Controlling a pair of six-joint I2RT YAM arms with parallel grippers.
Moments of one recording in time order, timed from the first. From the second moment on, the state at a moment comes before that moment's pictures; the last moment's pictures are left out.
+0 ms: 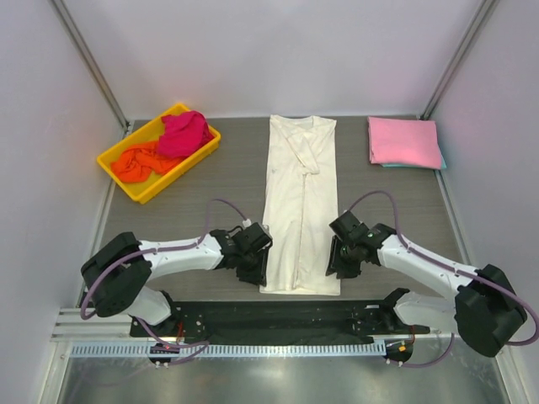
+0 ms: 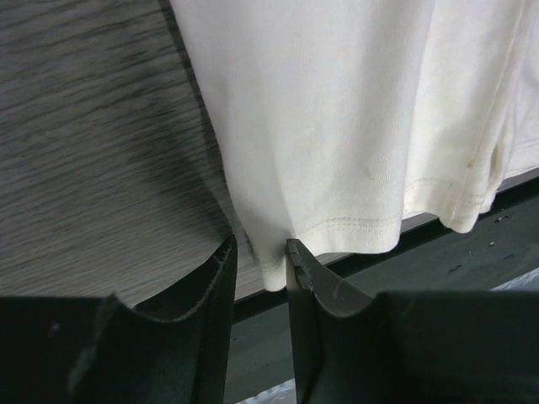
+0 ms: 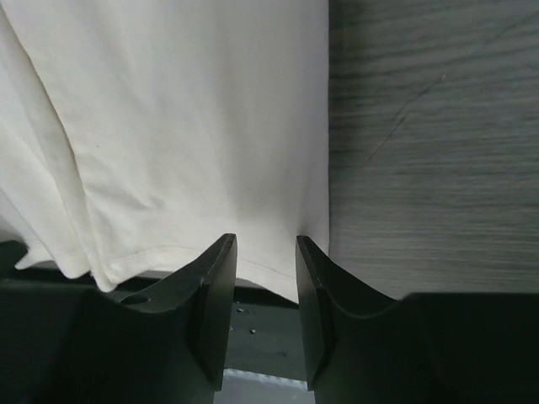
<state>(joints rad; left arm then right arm) -0.99 1.48 0.75 -0.45 0.09 -0.83 0.62 1.17 0.61 -0.71 -0.04 0.85</state>
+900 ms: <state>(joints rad) -1.00 1.41 0.71 -0.46 0.04 -0.89 0.71 1.02 0.47 -0.76 -0.02 1.00</state>
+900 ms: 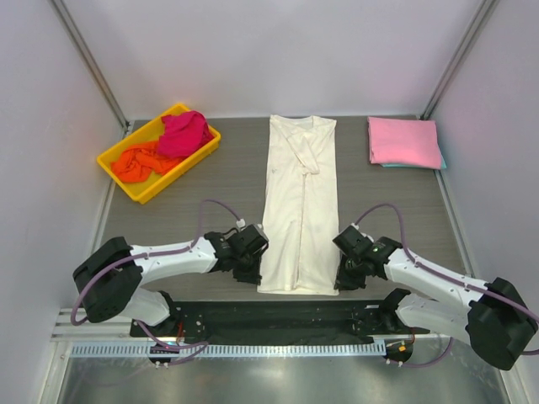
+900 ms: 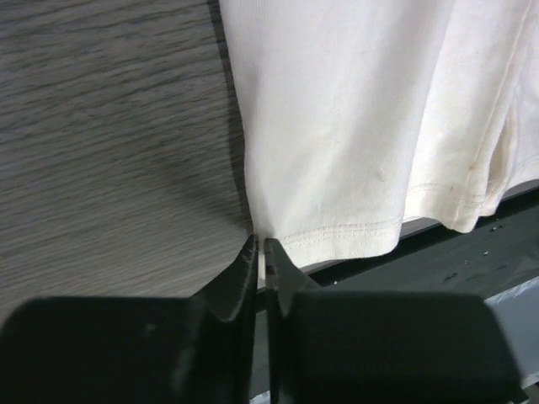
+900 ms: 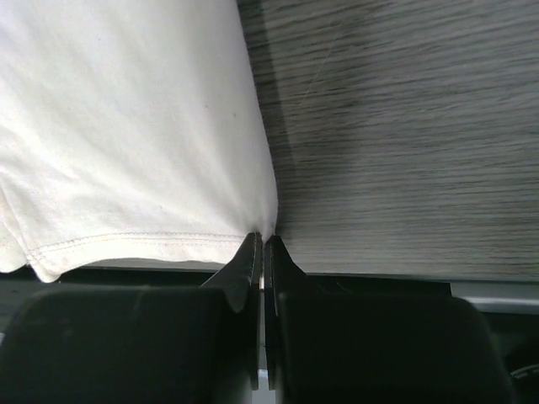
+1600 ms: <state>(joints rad) -1.00 1.37 0.68 -0.45 0.03 -0.97 0.71 0.95 0.49 -0.81 0.03 1.00</state>
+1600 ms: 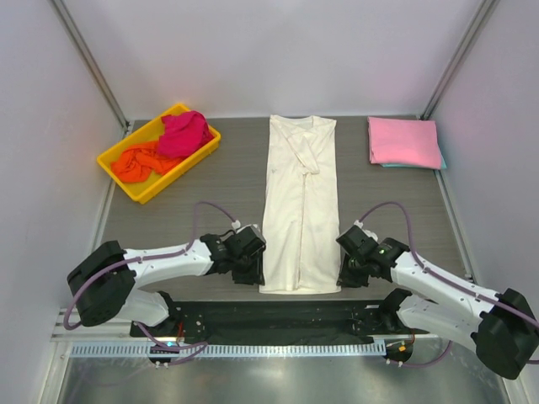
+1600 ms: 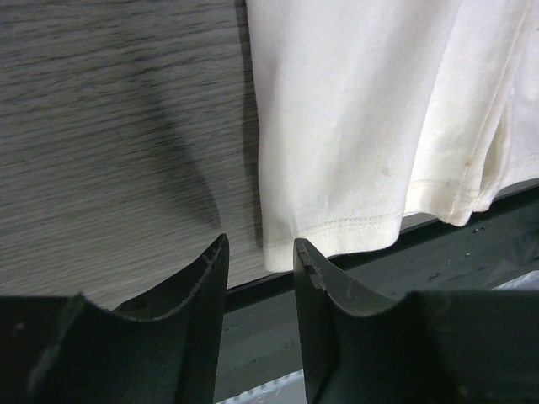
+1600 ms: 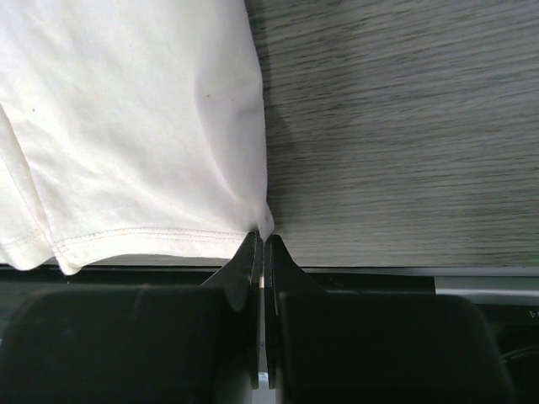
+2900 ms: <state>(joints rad) -0.76 1.68 1.20 -0.56 0.05 -0.84 0.56 1.43 0.98 -0.78 0.22 0.64</state>
